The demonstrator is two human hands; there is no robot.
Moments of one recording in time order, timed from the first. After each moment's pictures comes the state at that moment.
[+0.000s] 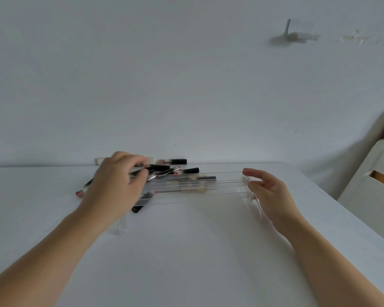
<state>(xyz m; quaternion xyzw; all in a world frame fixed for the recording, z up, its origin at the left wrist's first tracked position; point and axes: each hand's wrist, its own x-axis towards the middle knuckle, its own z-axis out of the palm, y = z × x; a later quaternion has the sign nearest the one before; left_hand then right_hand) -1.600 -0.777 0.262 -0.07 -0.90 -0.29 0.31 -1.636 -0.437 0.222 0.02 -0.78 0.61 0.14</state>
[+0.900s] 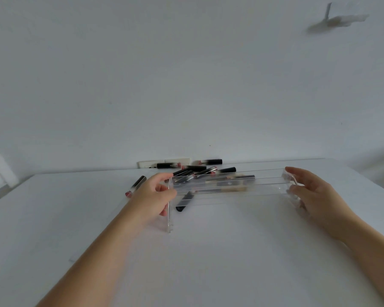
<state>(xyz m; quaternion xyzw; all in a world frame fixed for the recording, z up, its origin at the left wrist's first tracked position) -1.598 -0.813 0.239 0.05 -0.84 -0.54 0.06 -1.634 -0.441 0.215 0.01 -0.78 0.61 0.10</state>
